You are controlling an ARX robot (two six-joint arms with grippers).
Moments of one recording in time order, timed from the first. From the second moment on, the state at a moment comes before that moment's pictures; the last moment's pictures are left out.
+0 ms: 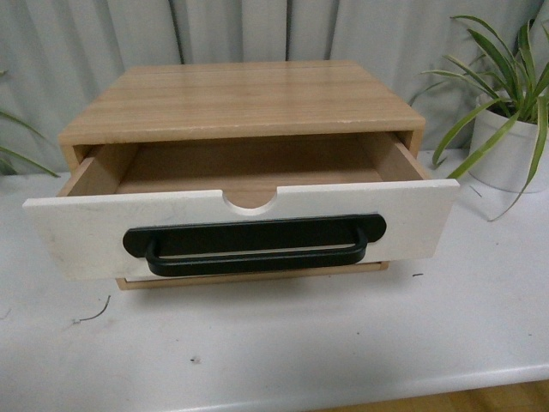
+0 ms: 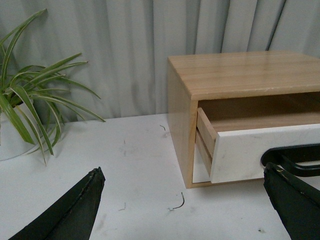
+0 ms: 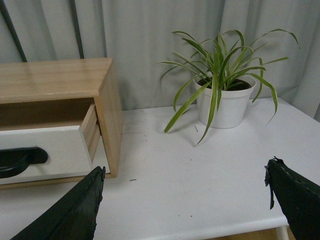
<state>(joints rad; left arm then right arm) 0.00 0.01 0.01 0.00 0.00 0.00 0.00 0.00 0.01 0.00 0.00 0.00</state>
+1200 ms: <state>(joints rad) 0.00 0.01 0.01 0.00 0.00 0.00 0.00 0.00 0.01 0.00 0.00 0.00</state>
